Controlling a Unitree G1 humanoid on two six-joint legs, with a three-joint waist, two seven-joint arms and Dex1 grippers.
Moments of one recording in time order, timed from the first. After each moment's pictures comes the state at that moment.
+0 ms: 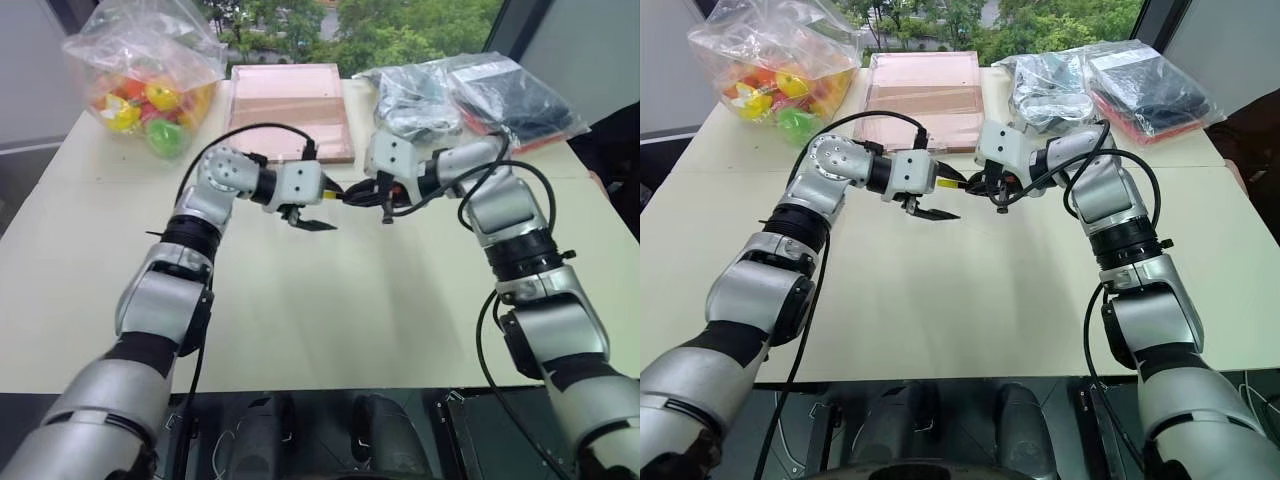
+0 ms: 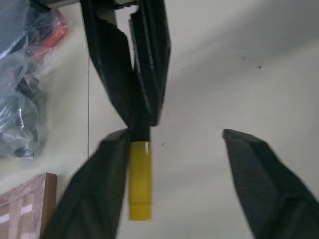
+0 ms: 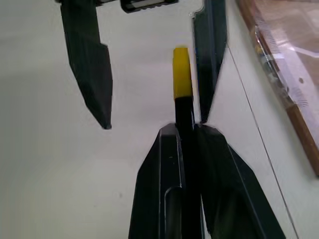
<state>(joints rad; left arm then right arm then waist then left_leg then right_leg) -1.19 0.26 -0.19 1.03 0.19 -0.51 -1.27 -1.02 -0.48 0.24 0.38 -0.08 0.27 1.25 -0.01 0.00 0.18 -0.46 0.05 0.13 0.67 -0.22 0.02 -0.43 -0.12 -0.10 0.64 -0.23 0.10</state>
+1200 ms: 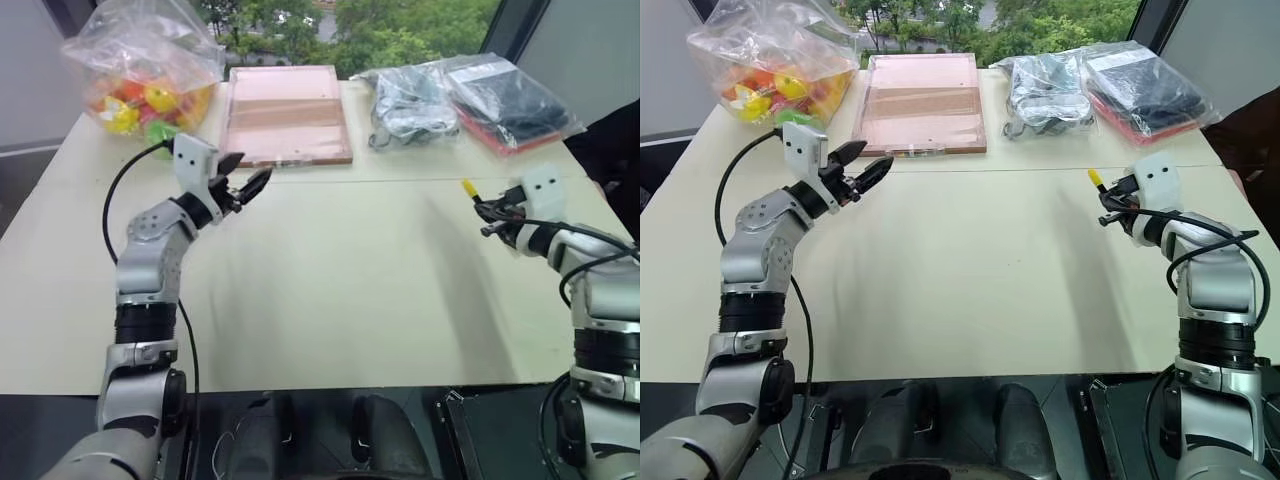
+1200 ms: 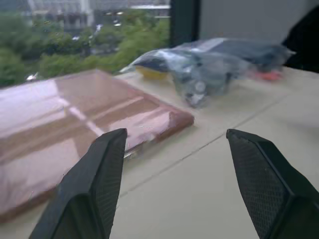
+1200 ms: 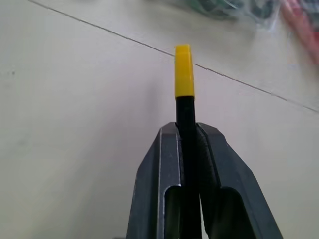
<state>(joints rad) -0.64 0.34 0.20 0.18 -0.25 0.34 -0.67 -0.47 -0.65 -0.28 0.01 0.09 0.72 0.66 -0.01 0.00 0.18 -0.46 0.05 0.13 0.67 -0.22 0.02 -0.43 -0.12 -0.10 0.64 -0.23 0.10</state>
